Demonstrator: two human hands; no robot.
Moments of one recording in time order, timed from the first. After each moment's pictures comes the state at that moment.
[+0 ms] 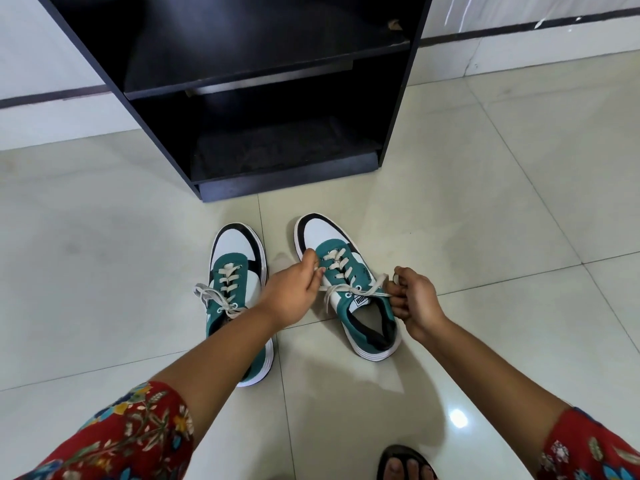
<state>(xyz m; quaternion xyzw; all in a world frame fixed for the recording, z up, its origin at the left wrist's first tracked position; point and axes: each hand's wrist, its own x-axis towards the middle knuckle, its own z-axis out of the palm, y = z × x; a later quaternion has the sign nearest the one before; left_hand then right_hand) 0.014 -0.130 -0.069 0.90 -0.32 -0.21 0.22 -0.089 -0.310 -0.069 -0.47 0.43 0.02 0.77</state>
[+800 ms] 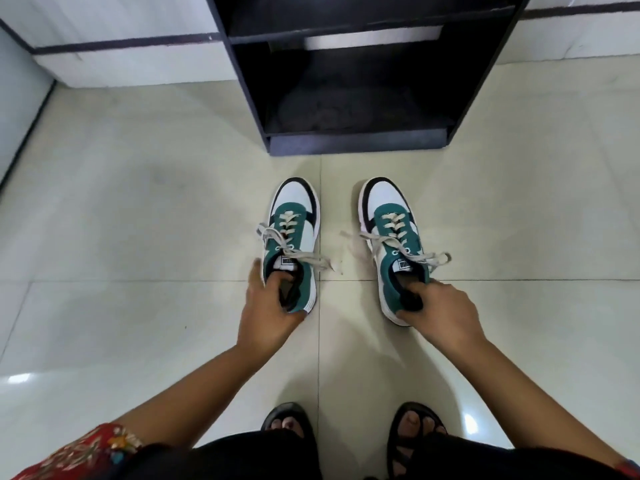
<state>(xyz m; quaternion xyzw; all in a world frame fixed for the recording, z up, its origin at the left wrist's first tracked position) -0.084 -0.013 -0.056 0.93 -0.01 -0.16 0.32 -0.137 -0.260 -0.035 -0.95 0.17 0.20 0.17</state>
